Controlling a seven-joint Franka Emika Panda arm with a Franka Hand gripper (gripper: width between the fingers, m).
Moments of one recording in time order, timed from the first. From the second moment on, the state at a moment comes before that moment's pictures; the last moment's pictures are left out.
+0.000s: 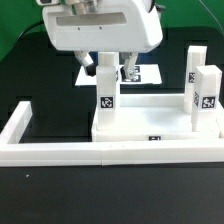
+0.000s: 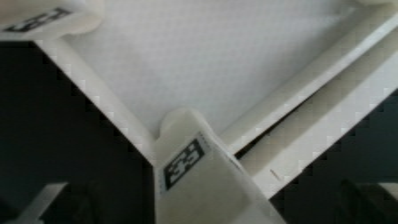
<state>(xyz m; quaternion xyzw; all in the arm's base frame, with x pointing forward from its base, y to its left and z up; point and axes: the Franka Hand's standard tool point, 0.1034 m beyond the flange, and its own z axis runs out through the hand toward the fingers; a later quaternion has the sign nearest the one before) 0.601 -0.047 0.116 -0.94 0.32 0.00 0.09</state>
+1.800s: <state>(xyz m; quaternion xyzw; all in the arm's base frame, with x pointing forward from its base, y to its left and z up) 0.616 -0.048 0.113 -0.74 0.67 -0.02 0.08</state>
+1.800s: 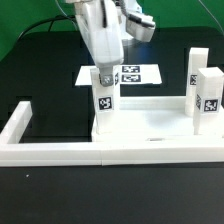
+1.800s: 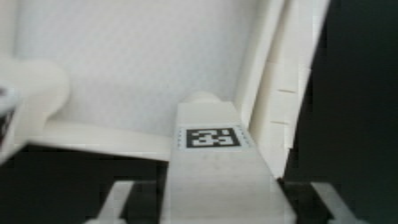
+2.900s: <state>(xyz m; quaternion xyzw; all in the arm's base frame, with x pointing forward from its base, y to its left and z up) 0.622 -0.034 0.110 -1.00 0.03 -0.06 0.02</state>
